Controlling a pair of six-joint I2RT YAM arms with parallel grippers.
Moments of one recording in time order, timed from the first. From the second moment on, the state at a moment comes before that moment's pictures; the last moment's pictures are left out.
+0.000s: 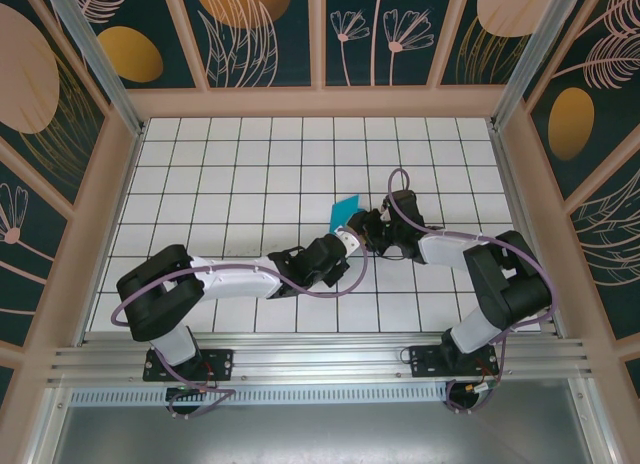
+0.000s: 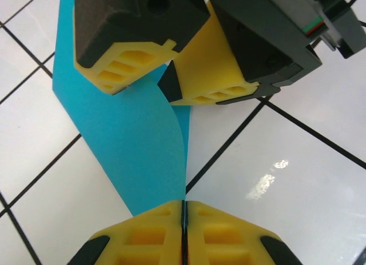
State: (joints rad) left arm -1.08 1.68 0.87 0.05 -0.29 -0.06; right arm 0.45 1.57 0.65 0.19 -0.46 1.20
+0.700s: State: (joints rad) left arm -0.94 1.74 0.91 0.02 0.15 -0.14; right arm 0.37 1.41 0.70 -0.04 -0.39 0.98
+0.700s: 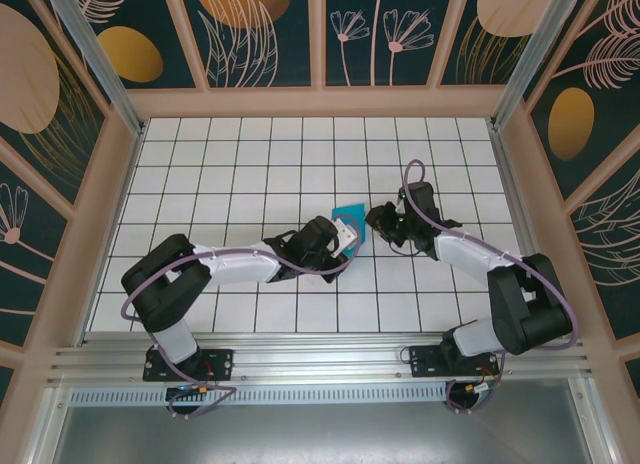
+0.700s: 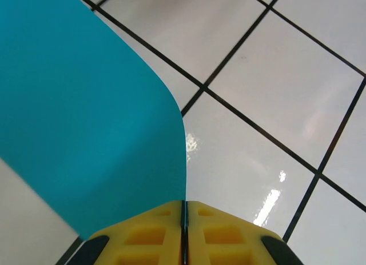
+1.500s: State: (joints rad) left arm -0.89 1.81 0.96 -0.02 0.28 -0.17; right arm 0.39 1.83 0.98 -0.10 -0.49 0.77
